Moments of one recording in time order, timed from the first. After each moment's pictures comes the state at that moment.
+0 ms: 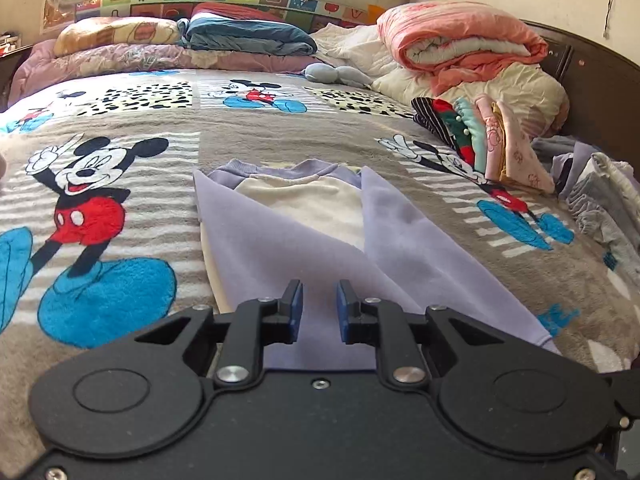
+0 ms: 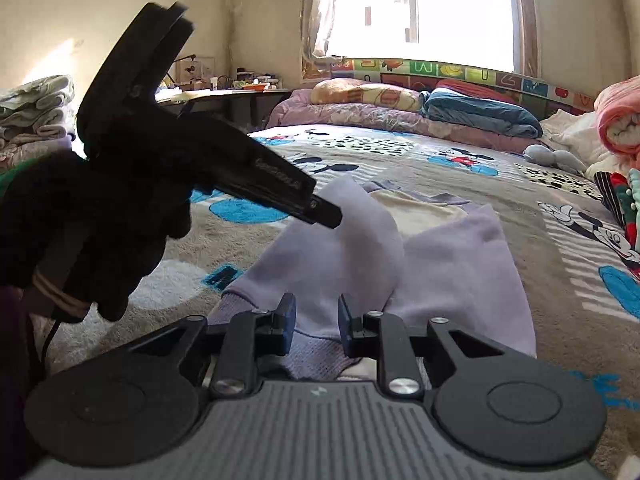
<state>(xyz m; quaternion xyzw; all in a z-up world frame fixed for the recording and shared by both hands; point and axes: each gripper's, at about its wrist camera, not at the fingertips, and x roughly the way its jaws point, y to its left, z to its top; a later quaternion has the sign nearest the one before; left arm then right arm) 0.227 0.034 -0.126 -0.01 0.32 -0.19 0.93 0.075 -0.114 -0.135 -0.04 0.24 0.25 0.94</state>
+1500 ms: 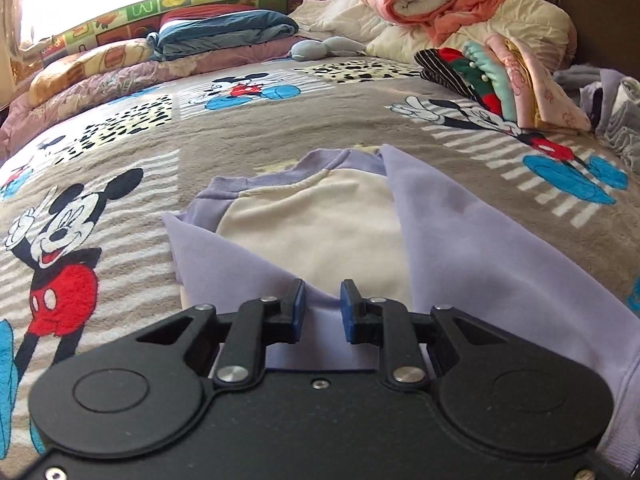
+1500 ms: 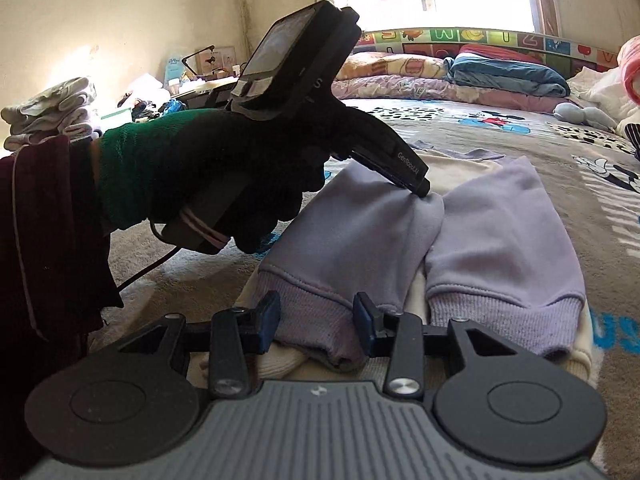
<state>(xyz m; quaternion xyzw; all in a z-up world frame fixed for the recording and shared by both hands) 0.282 0.011 -0.141 0.06 0.30 -0.19 0.93 0.062 -0.115 -0.147 0.01 0.26 0.30 0.92</state>
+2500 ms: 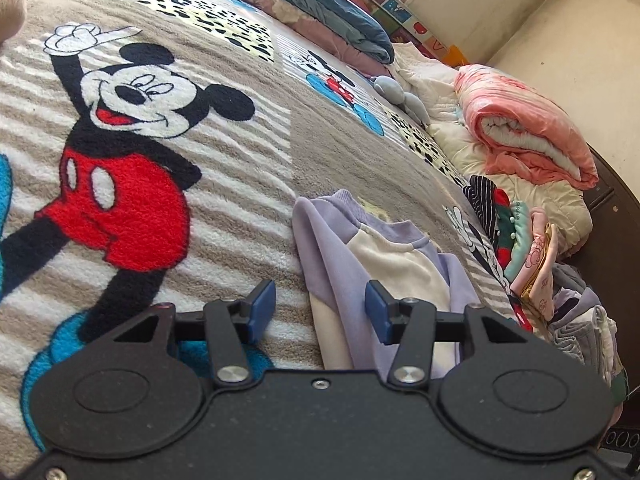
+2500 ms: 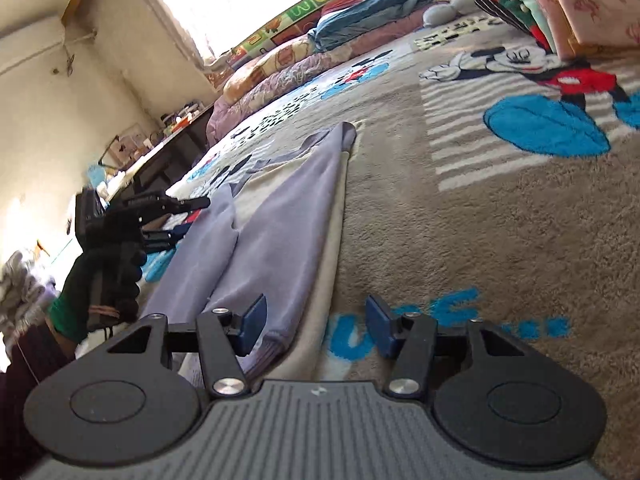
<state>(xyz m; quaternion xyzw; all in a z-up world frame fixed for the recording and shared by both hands) 0.338 0.135 -0.158 -0.25 0.37 -0.19 0.88 0.153 -0.294 -0.173 0.30 0.33 0.22 0.87</state>
